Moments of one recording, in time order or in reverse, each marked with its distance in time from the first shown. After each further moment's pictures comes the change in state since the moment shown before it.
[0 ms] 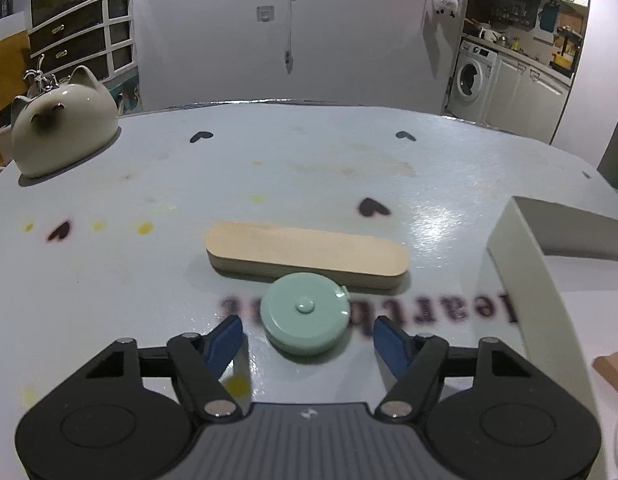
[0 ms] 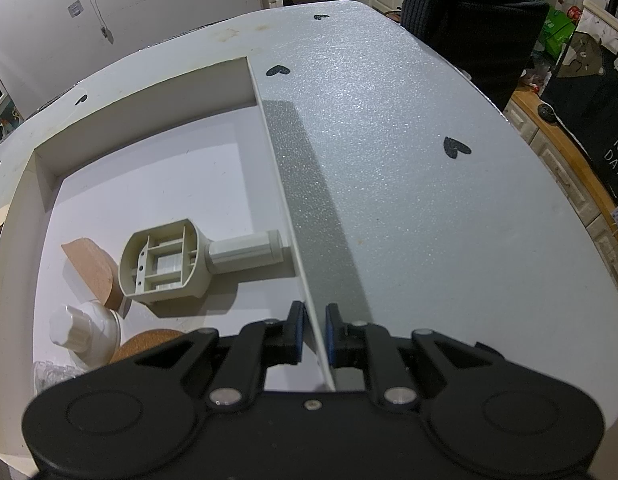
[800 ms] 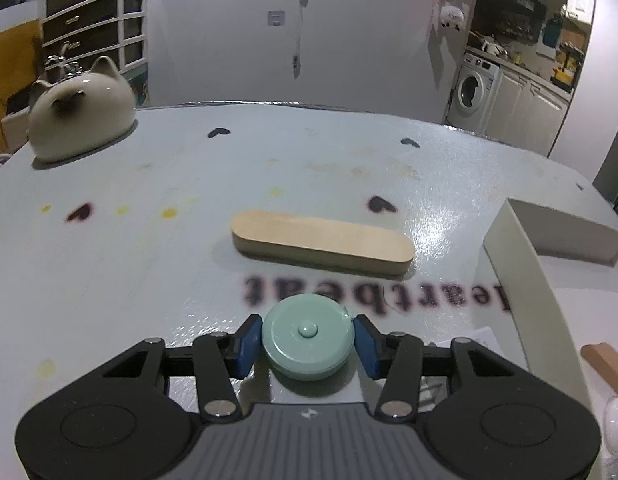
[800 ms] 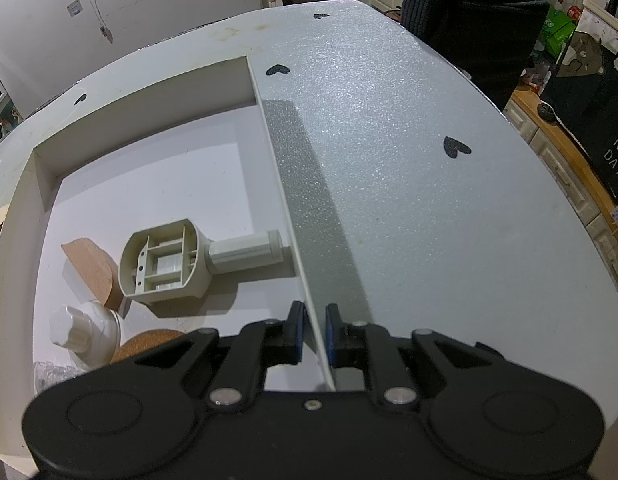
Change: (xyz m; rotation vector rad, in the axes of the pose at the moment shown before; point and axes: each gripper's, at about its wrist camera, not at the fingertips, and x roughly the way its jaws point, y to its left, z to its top) left arm -0.027 0.019 -0.014 -0.052 -0.017 -0.028; right arm 0.000 -0.001 0.000 -0.001 0.000 0.000
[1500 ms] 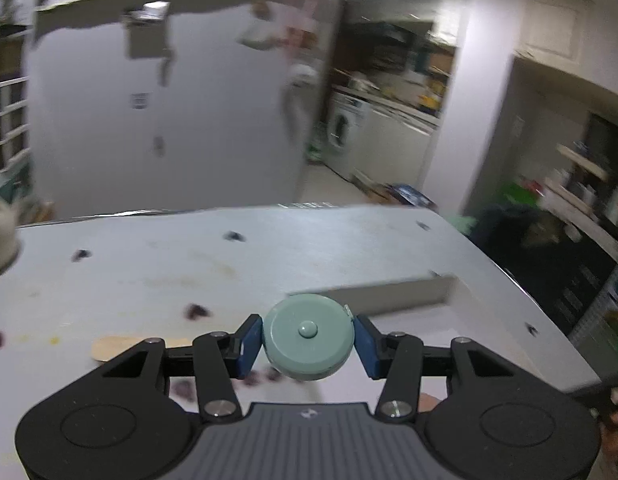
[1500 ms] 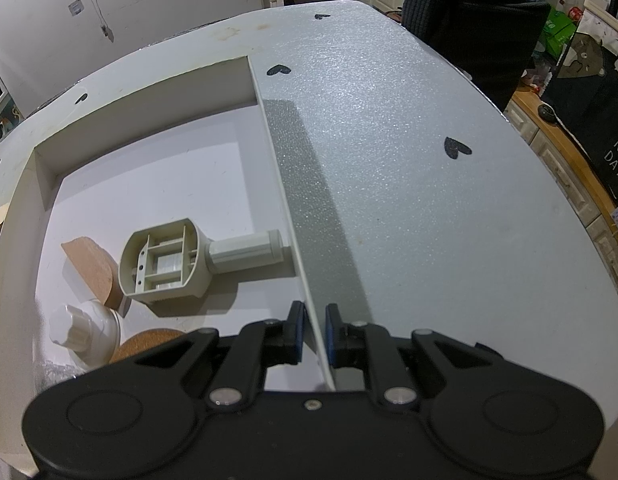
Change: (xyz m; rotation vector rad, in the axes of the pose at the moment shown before) left arm -0.093 -0.097 0.039 0.197 -0.140 -0.355; right arm 0.000 0.000 0.000 0.000 0.000 0.001
